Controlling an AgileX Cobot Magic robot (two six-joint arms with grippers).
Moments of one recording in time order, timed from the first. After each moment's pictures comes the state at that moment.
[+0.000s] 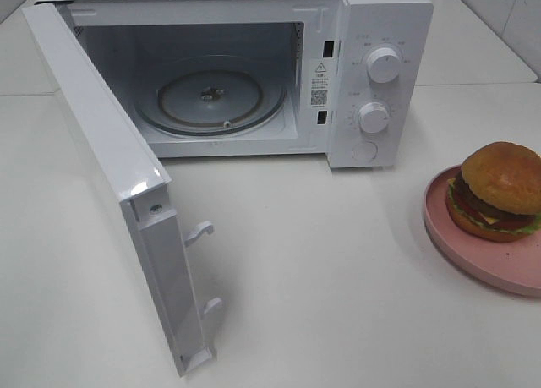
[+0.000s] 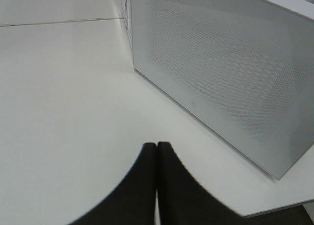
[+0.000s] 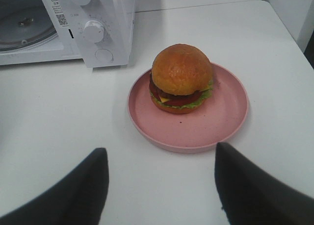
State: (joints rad) left arm -0.17 0.00 -0.50 -0.08 1.04 0.02; right arm 0.02 0.00 -0.50 0.01 1.01 0.04
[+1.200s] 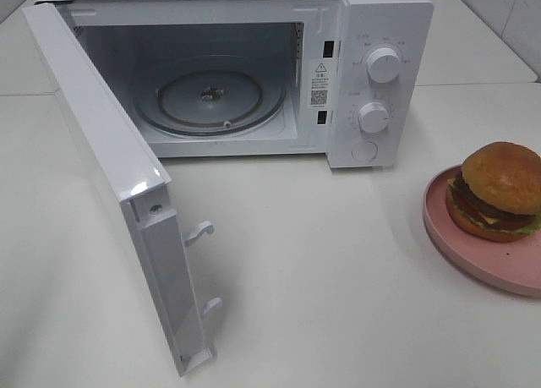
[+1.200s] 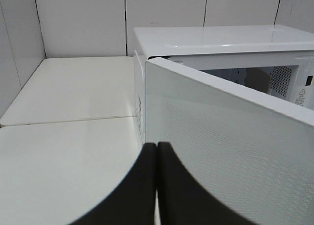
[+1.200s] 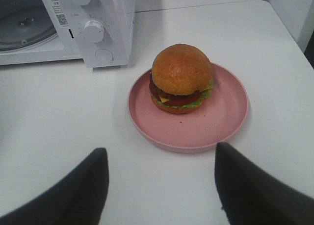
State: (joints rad) left arm -0.17 0.13 -0.29 -0.06 0.37 0.03; right arm 0.02 0.00 -0.50 0.01 1.01 0.04
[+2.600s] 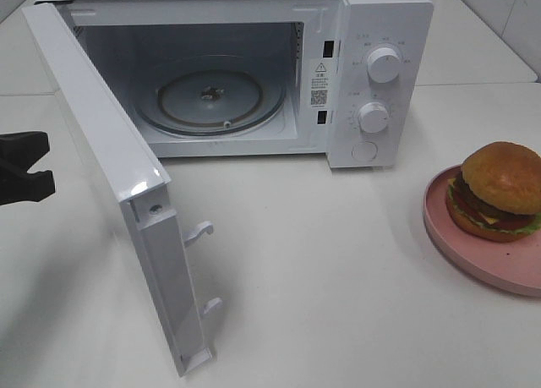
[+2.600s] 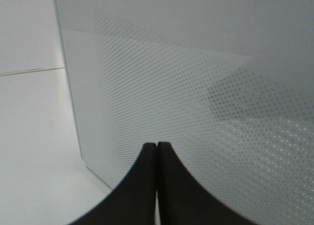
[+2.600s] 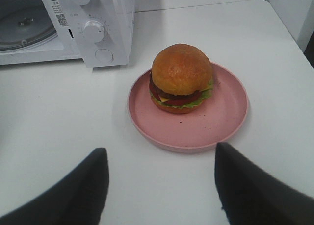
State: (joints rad) left arm -0.17 1.50 -0.29 0.30 -0.83 -0.23; right arm 0.02 0.00 -0.50 0.01 1.01 0.04
